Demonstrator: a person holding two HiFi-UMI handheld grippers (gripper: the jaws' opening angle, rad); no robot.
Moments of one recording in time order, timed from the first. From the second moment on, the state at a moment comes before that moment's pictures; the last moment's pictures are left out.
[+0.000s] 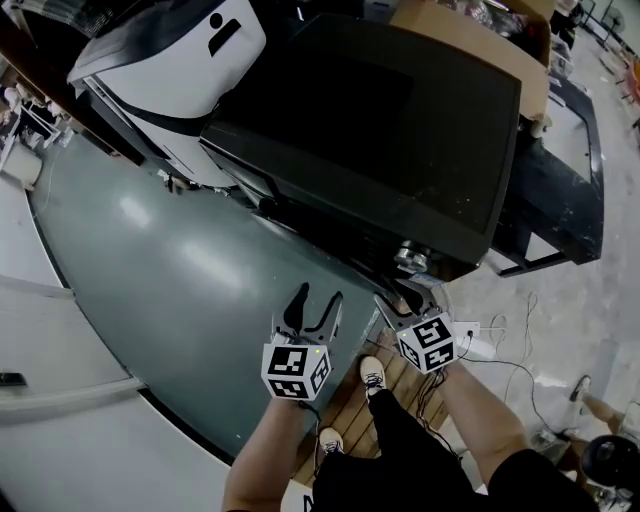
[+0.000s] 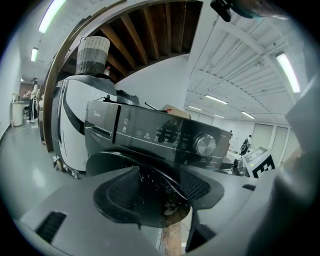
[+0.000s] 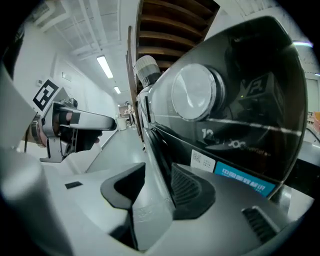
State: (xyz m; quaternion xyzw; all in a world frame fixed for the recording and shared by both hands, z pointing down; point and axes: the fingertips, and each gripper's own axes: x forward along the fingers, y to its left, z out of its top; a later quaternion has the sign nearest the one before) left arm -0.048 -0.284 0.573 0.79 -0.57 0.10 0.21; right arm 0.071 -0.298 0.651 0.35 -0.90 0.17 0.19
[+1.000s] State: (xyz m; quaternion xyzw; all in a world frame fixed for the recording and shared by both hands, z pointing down) left arm -0.012 -0.314 0.647 0.77 -0.56 0.10 0.28; right arm 0.058 -0.277 0.721 0.29 -0.90 0.22 0.22
